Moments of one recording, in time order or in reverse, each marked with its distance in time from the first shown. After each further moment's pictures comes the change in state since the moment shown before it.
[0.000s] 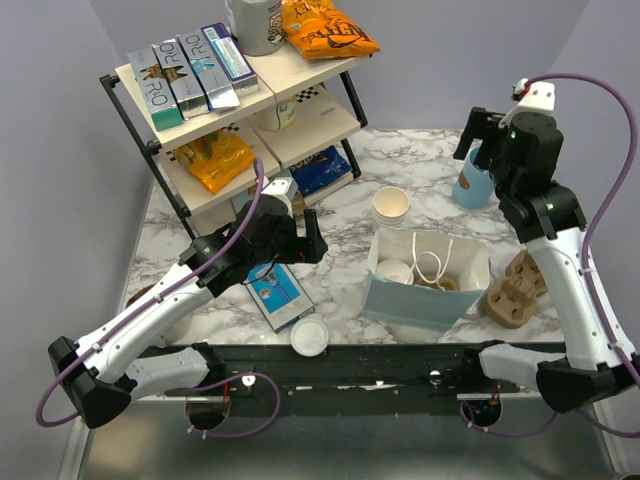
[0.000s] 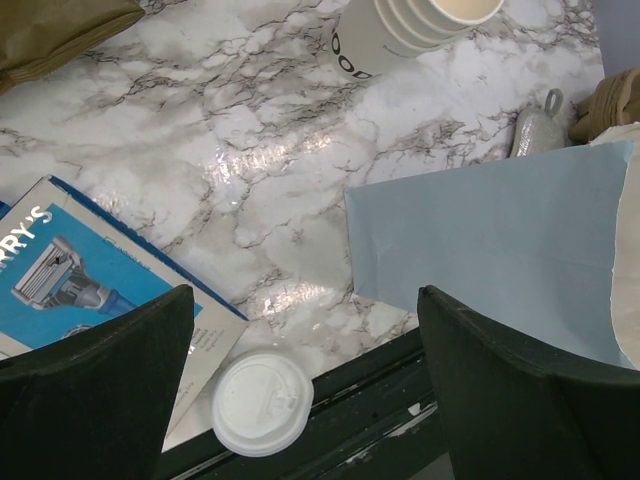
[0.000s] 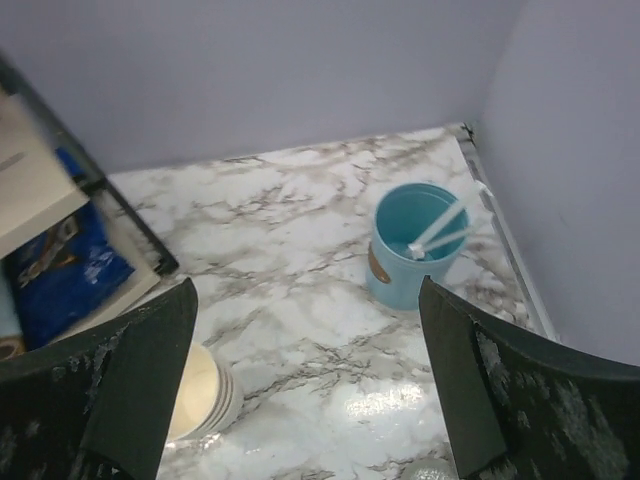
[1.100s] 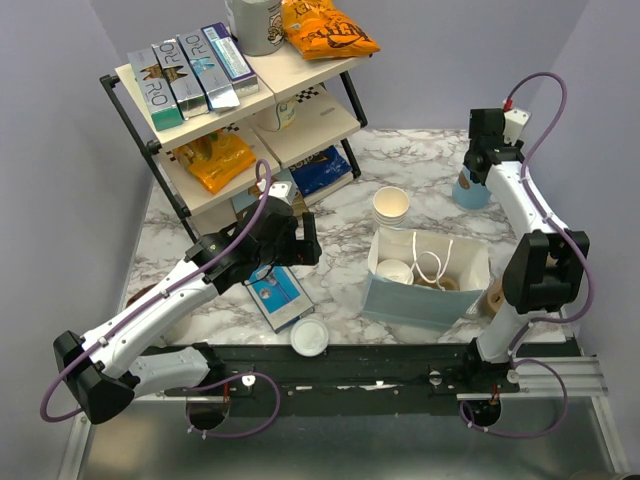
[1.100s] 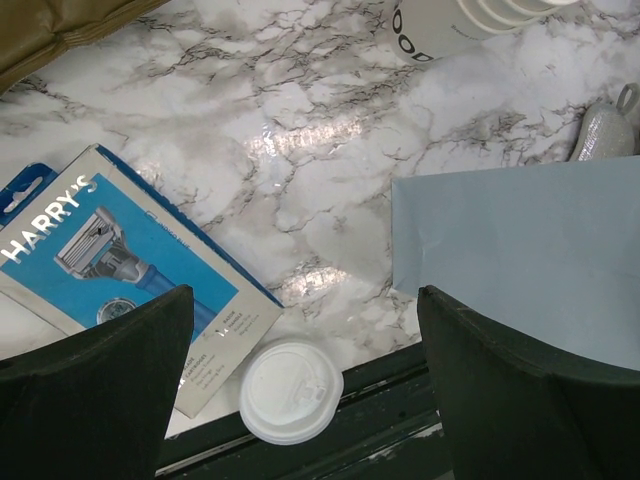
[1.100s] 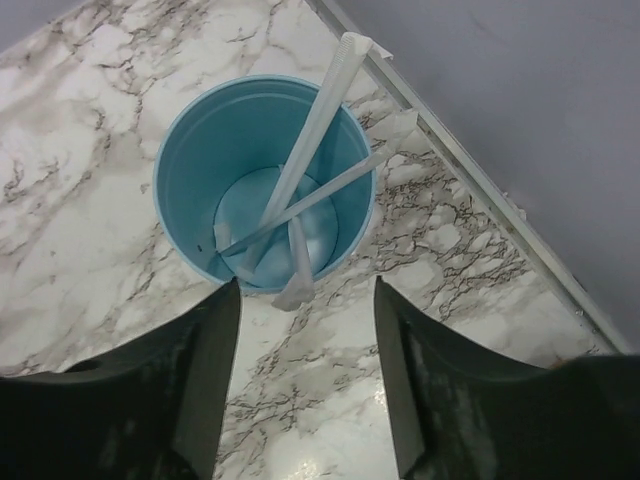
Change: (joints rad) left arm 0.001 0.031 -0.001 -0.069 -0.064 -0.013; right arm -0.269 0.574 0.033 0.019 0.248 0.288
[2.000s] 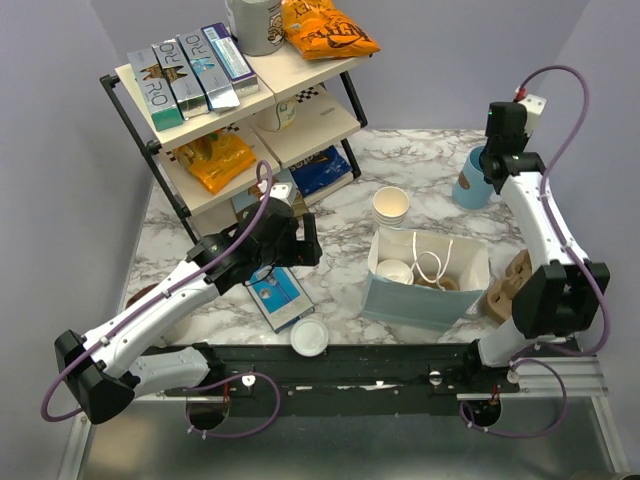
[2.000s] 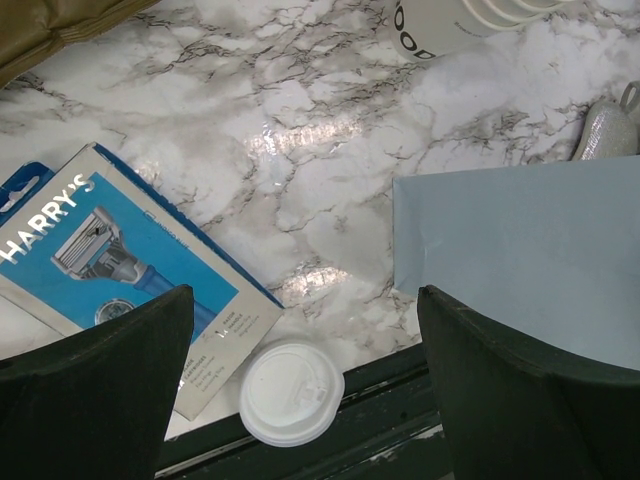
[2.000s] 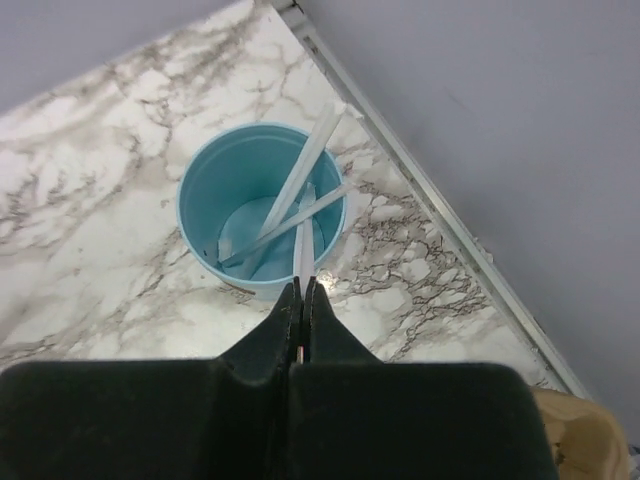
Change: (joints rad) left arm 0.000 0.000 -0.014 0.013 0.001 -0.003; right arm -0.020 -0.113 -0.032 0.049 -0.045 -0.146
